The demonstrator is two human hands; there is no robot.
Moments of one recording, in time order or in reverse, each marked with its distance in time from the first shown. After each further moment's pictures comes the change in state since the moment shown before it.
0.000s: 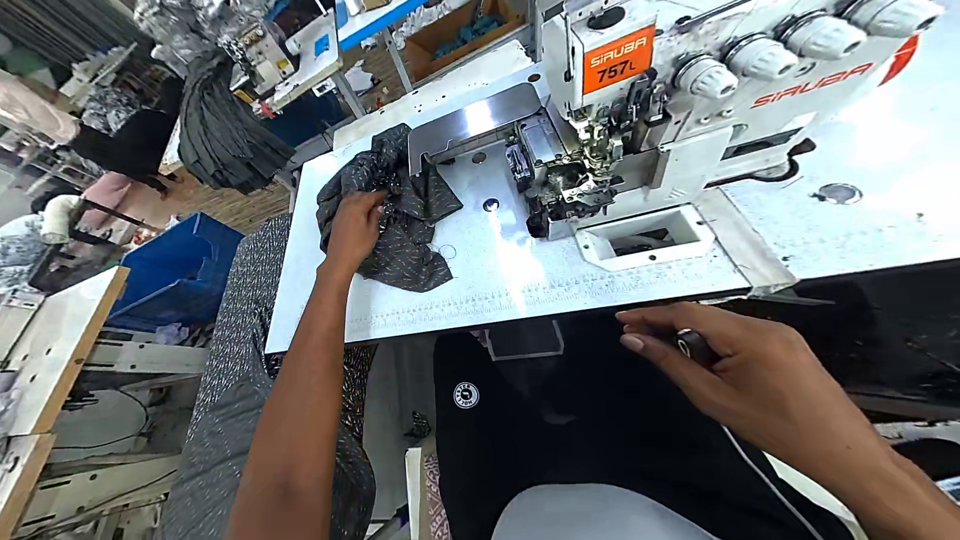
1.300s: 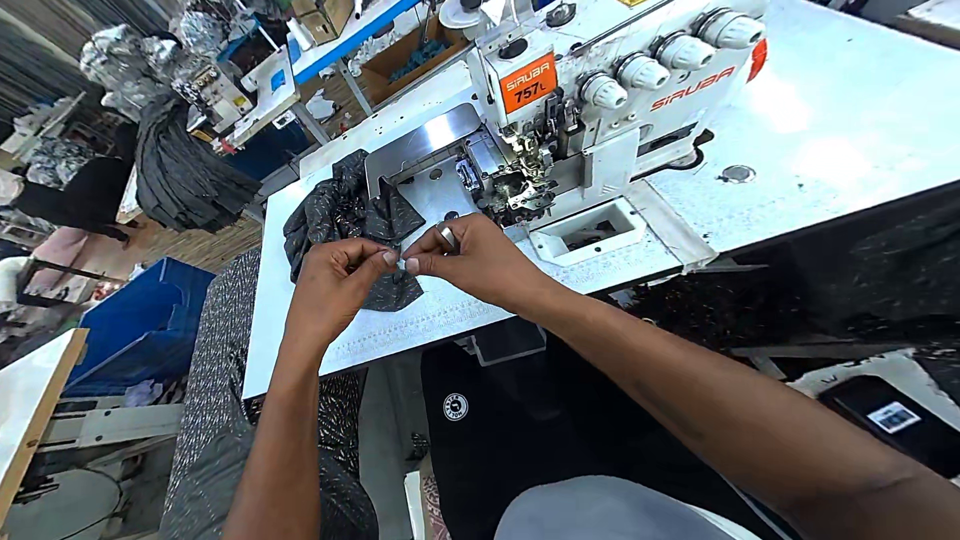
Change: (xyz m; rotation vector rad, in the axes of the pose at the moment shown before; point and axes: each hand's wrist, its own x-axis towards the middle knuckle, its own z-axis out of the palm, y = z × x) left_hand -0.068 0.124 -0.059 -0.549 -0.070 -0.023; right_hand 0.150 -0.089 0.074 0.670 -0.250 0.055
